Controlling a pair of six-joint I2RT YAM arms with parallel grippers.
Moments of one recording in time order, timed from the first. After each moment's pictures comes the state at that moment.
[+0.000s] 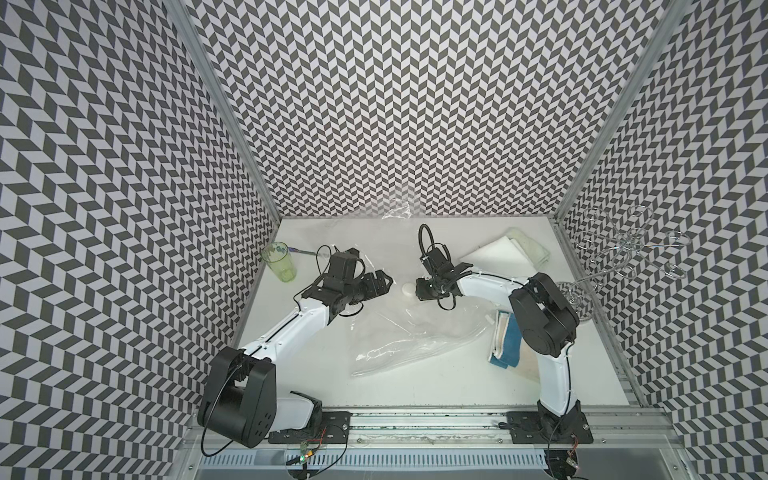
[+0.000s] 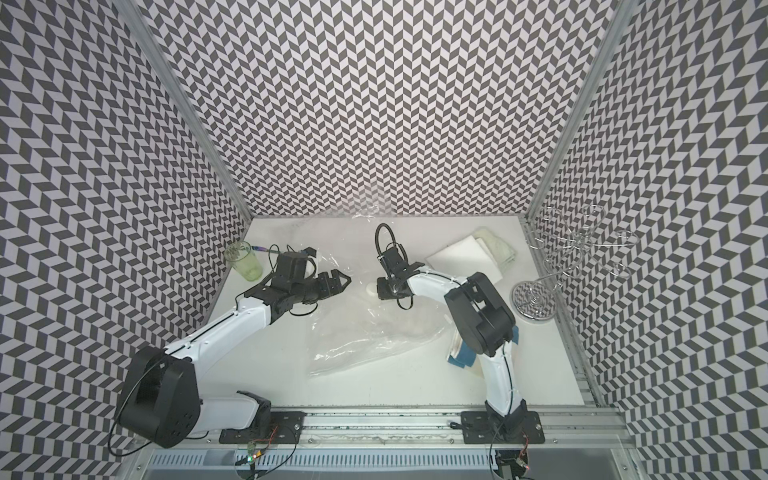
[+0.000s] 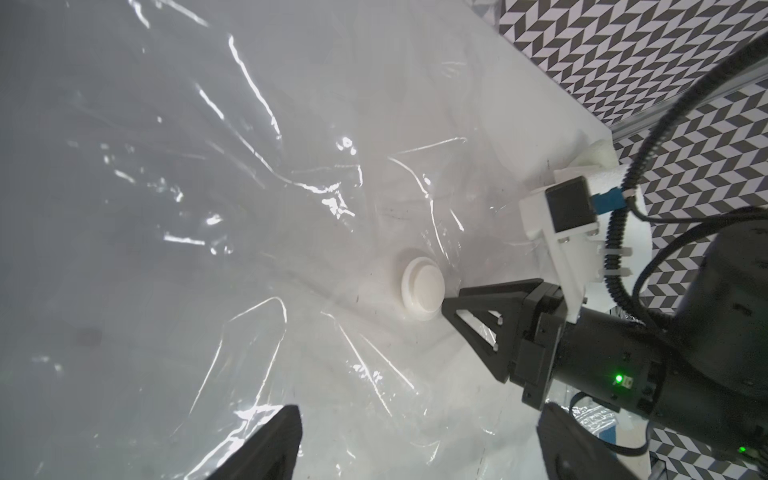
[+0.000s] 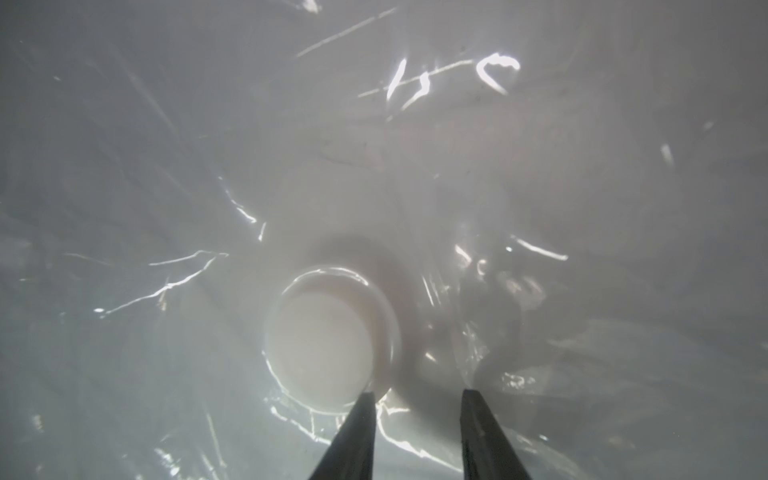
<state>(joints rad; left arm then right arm) -0.35 1.35 0.89 -0.25 0.30 -0.60 0.64 2.04 1.40 -0.42 -0.11 0.48</state>
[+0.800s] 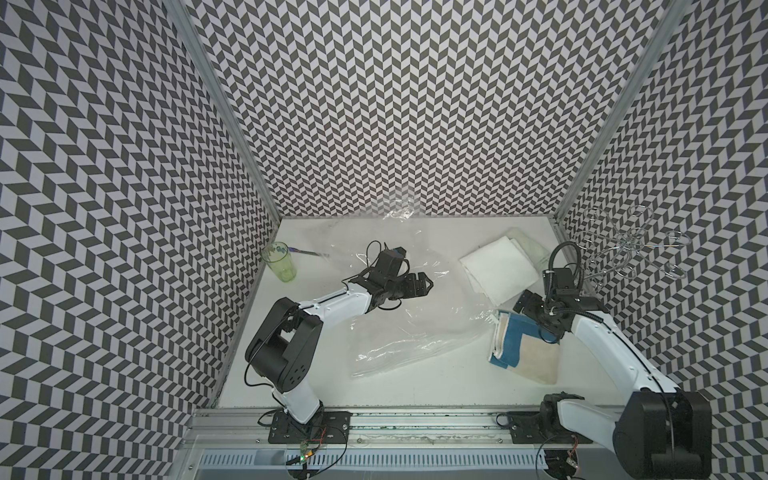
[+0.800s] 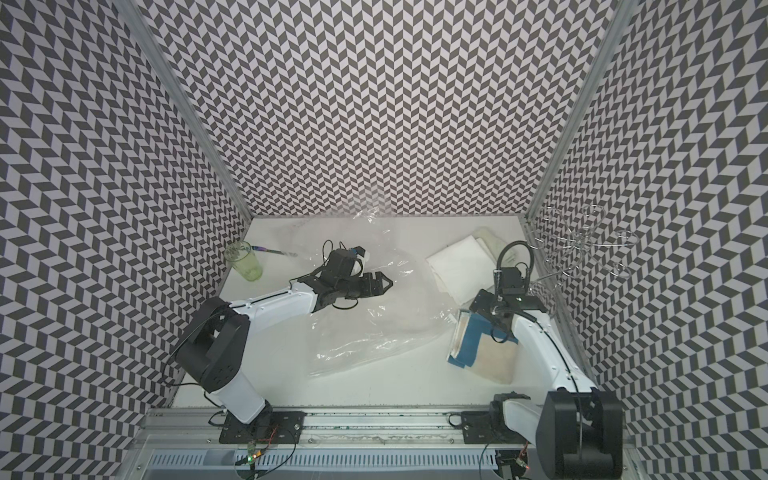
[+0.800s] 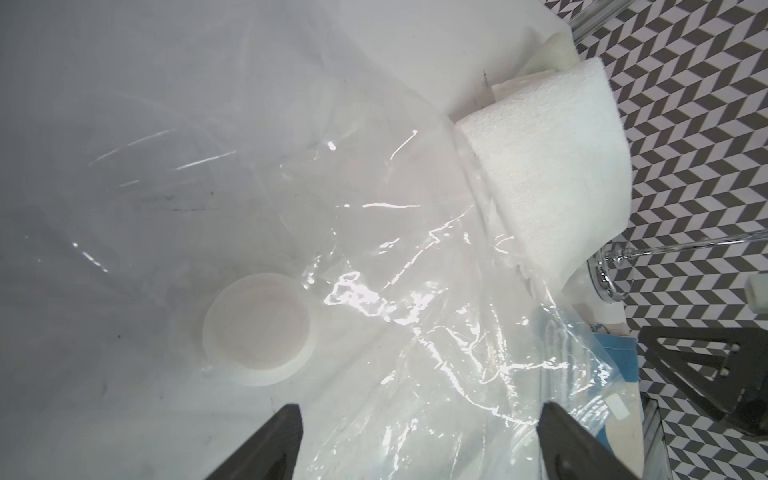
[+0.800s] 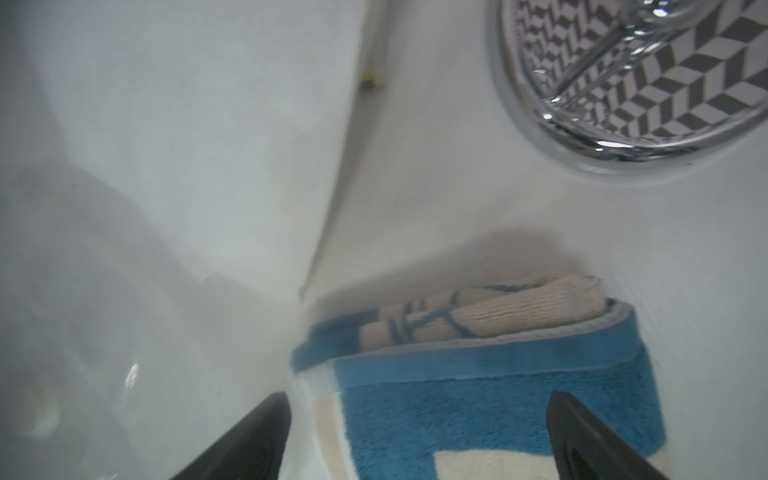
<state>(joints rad) -0.58 1.71 1.02 -0.05 0.31 -0.64 -0.04 1.17 0.74 -0.71 0.04 0.64</state>
